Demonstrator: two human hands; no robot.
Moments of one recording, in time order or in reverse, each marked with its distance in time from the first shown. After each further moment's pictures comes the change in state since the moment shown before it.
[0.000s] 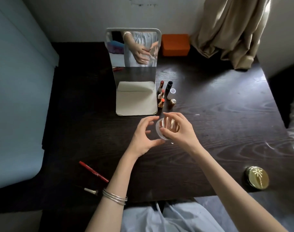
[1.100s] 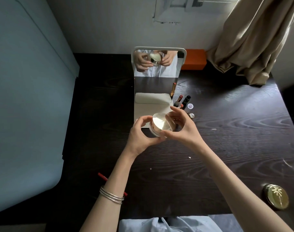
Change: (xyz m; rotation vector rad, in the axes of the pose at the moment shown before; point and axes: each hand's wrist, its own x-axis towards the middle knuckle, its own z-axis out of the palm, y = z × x) left_hand 0.020 0.005 -0.086 0.021 0.156 0.075; right_hand 0.049 -0.058 0.031 0.288 -0.093 0.016
